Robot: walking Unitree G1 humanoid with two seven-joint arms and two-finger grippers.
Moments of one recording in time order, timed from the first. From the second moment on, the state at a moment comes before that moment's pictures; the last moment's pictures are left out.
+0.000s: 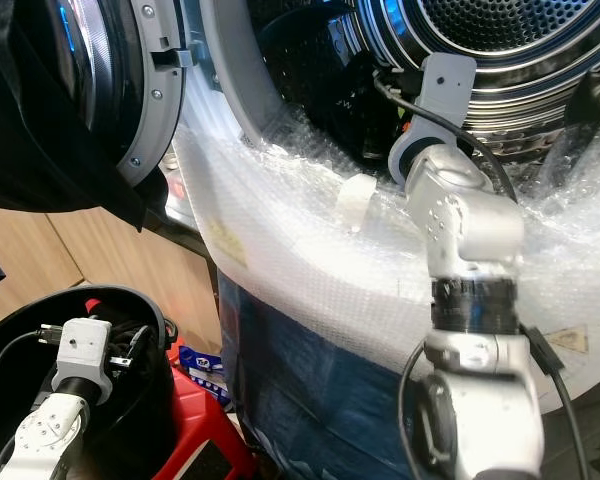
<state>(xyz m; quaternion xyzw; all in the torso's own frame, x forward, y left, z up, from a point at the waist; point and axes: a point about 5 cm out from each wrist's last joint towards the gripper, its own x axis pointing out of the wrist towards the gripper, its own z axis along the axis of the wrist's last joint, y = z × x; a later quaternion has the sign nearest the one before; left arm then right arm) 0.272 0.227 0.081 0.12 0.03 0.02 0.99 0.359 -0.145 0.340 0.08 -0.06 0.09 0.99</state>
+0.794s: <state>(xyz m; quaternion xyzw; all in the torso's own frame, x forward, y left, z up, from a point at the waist) 0.270 0.225 0.082 0.12 0.02 0.02 0.99 0.224 -0.073 0.325 0.22 -0.23 0.55 0.78</state>
